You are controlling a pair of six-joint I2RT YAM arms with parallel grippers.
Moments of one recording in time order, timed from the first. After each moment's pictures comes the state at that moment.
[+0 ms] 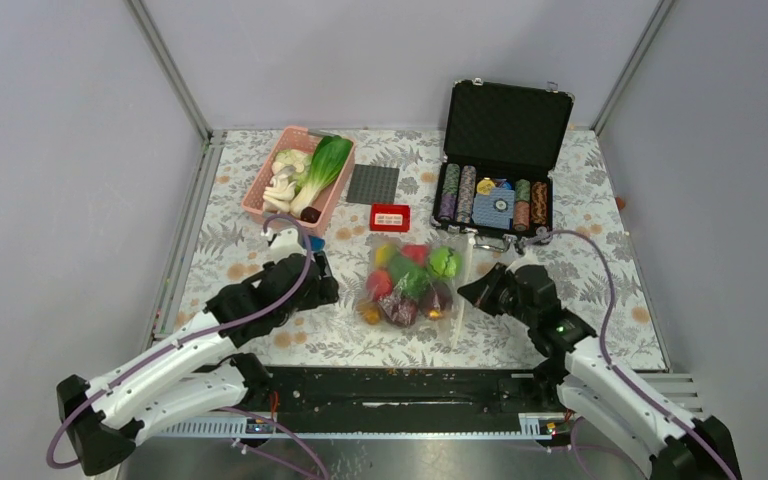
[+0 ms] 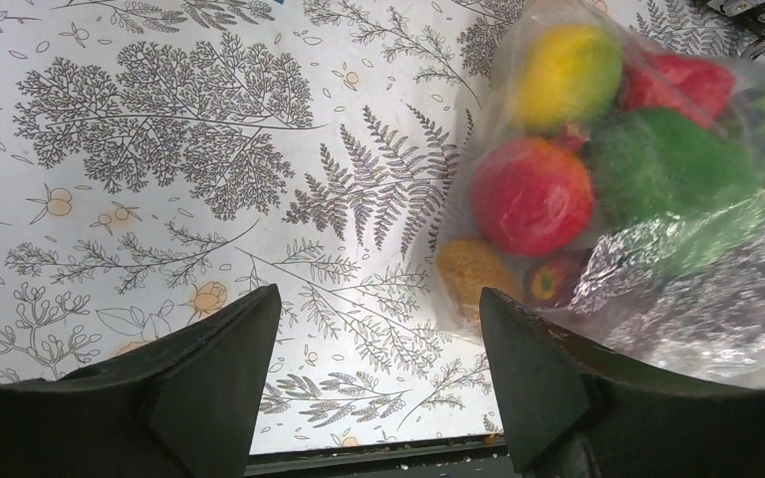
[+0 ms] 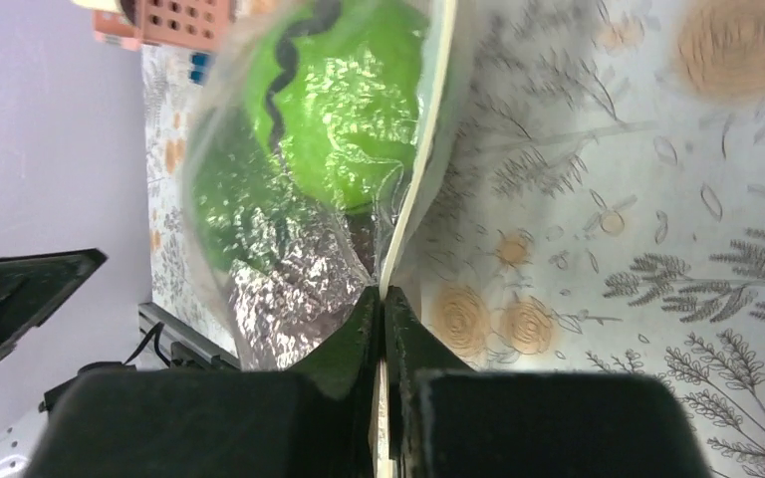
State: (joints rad) left arm -0.85 0.80 0.71 -0.74 -0.45 -0.86; right arm 0.50 0.70 0.21 -0.03 -0.14 0.95
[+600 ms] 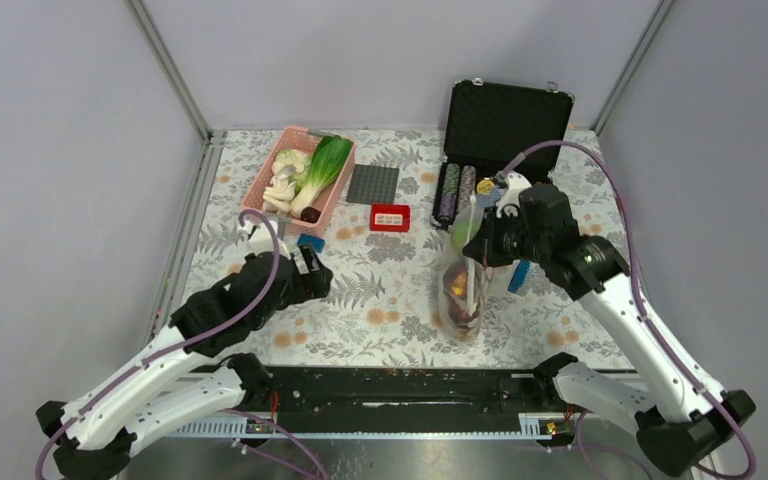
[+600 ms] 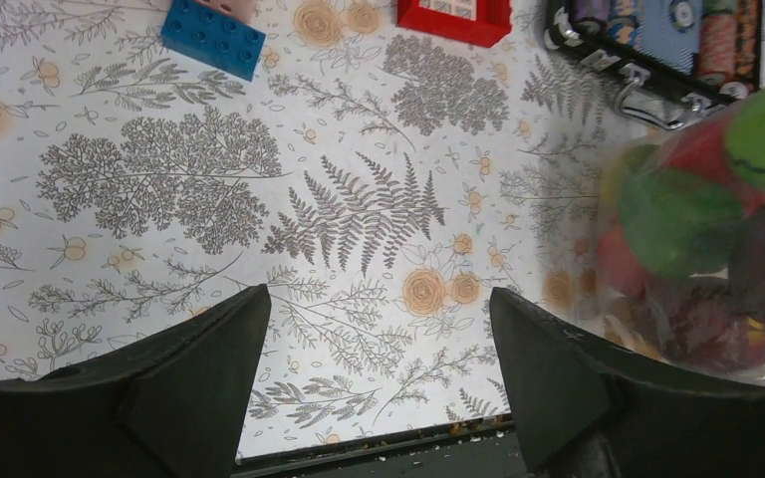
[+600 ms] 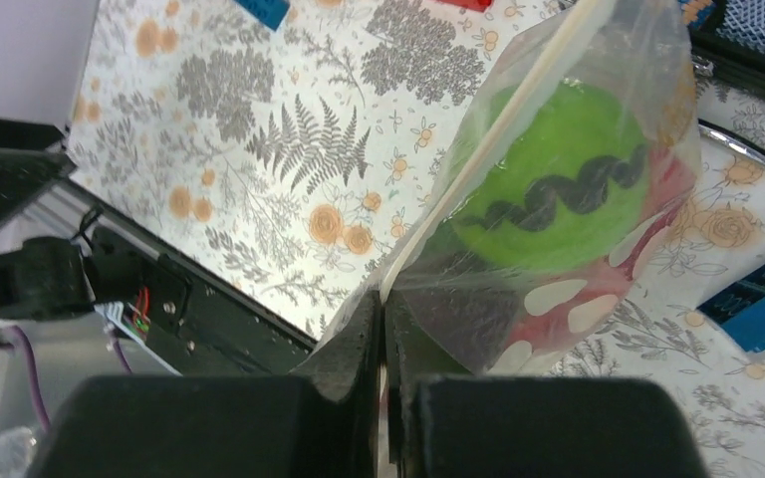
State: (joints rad) left arm -0.85 0.70 0.82 -0.80 -0.45 -0.80; right arm 0.50 0.94 1.04 -0.72 -0.20 0.44
